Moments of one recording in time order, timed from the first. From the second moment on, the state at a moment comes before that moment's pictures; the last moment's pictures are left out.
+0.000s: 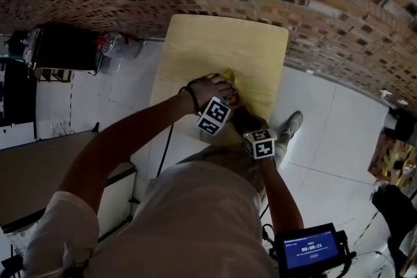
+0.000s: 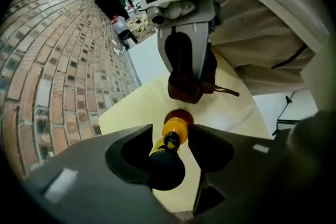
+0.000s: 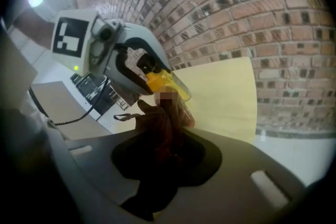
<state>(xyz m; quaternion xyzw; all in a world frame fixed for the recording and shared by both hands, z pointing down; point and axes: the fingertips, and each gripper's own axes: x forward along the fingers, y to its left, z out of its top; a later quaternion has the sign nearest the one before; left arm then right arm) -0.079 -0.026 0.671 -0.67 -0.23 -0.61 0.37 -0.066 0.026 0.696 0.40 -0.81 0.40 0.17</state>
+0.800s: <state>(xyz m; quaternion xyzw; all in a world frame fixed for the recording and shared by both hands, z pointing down) -0.075 -0.040 0.667 -0.76 -0.09 -0.63 0.08 -0.062 -0.011 0.774 0.47 -0.69 0.49 0.24</state>
